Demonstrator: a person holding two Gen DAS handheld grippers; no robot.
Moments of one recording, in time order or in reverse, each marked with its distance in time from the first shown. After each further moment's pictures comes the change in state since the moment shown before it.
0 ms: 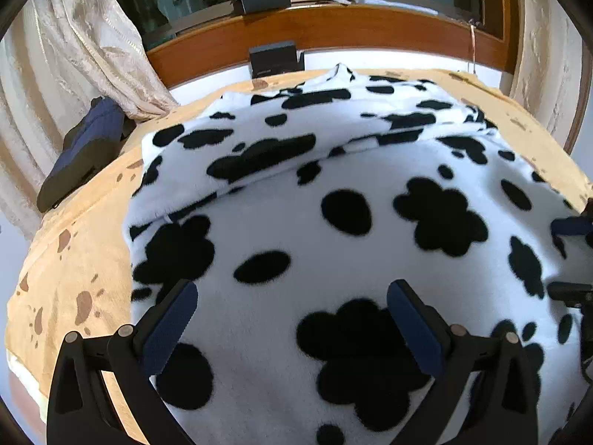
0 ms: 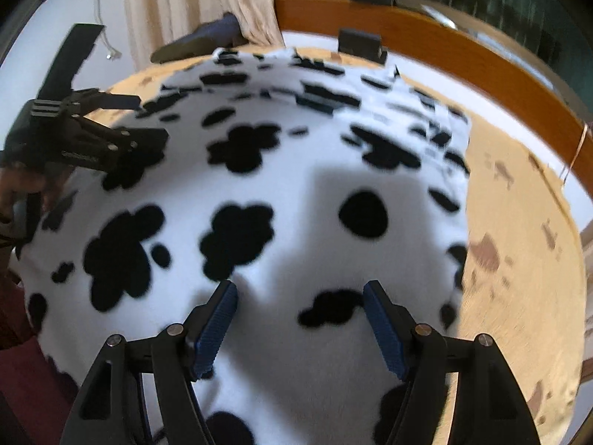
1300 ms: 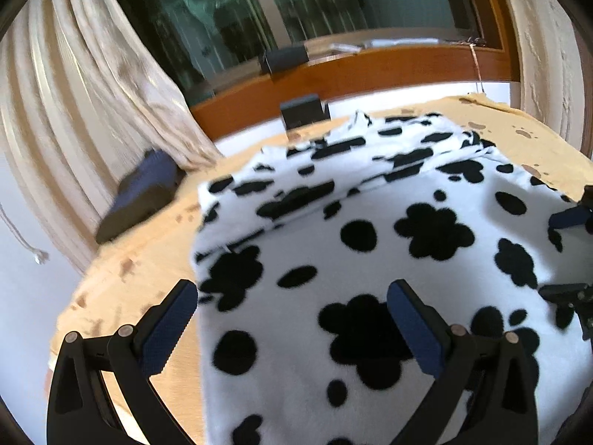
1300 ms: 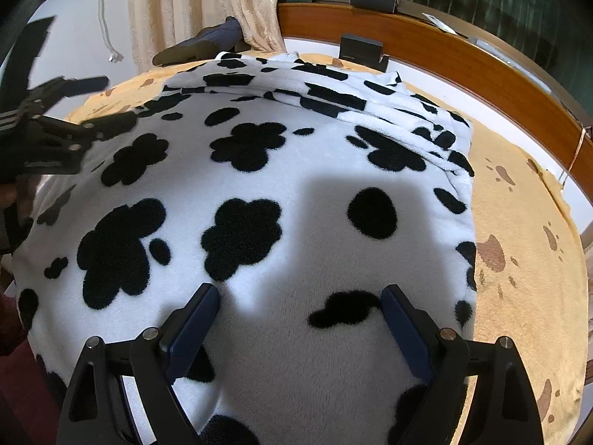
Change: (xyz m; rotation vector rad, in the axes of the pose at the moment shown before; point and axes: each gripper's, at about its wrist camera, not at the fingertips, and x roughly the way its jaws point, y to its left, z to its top) left arm -0.079 -0.019 -0.016 0.077 -0.229 0.209; right arm 0.002 0.009 -0.004 -0.033 -0.030 -0.032
